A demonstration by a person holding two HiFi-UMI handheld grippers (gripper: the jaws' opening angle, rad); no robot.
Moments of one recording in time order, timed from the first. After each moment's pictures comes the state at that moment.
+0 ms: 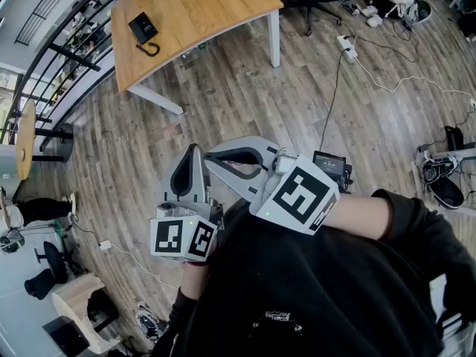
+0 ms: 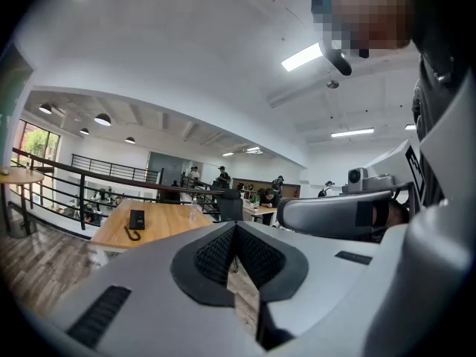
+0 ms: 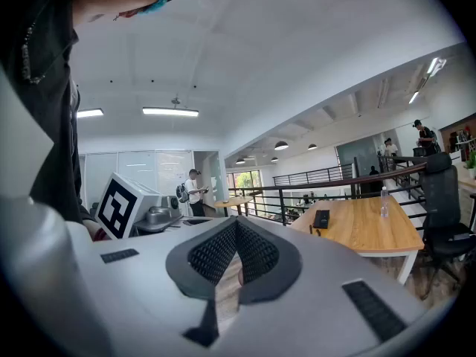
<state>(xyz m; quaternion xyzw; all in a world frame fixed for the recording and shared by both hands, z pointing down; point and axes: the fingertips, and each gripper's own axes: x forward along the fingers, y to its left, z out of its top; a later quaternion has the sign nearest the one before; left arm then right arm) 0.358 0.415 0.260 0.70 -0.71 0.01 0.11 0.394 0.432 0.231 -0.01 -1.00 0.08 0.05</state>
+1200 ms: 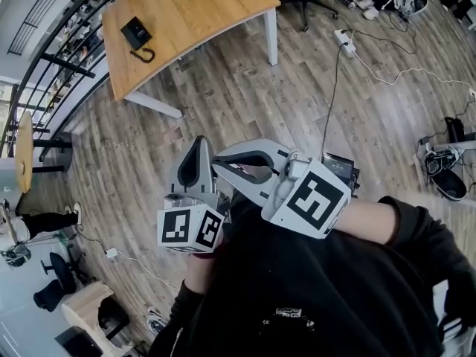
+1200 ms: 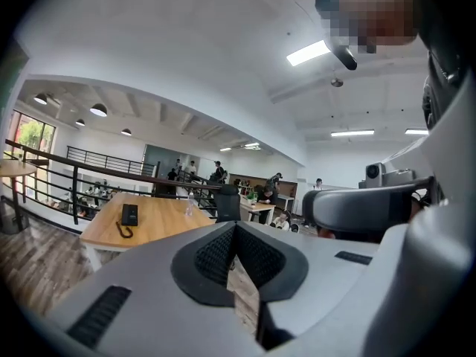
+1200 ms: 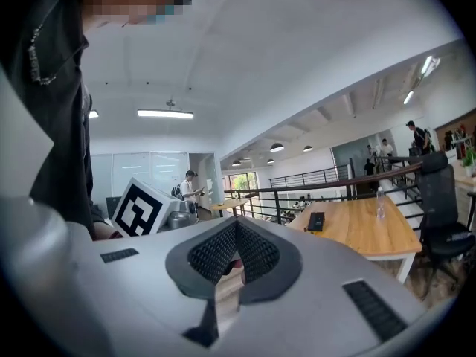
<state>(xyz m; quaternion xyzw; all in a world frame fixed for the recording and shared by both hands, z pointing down) 0.341 0.367 0.281 0.71 -0.69 0.01 0.14 0.385 0.407 0.239 0.00 -1.00 0.08 0.05</state>
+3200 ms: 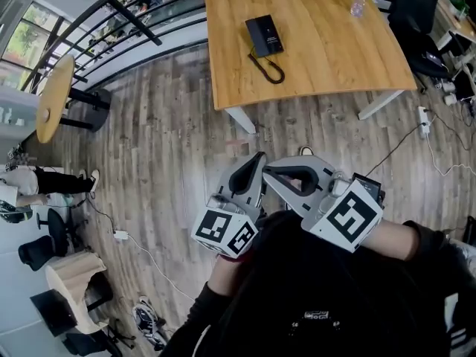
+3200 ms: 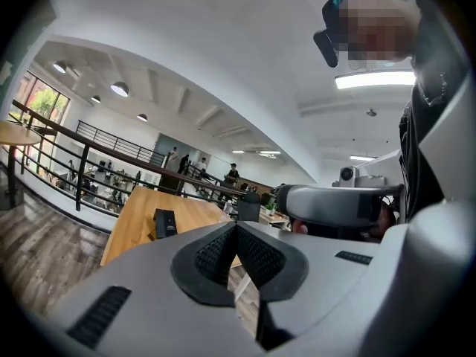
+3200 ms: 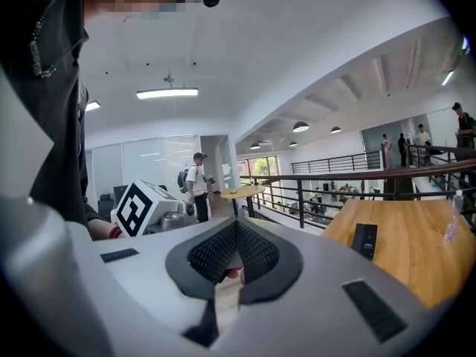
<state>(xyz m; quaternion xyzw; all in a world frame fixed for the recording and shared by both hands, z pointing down) -0.039 0.282 0.312 0.70 -0.69 -0.06 0.19 -0.017 0.309 0.260 -0.10 -0.99 0.07 0.09</state>
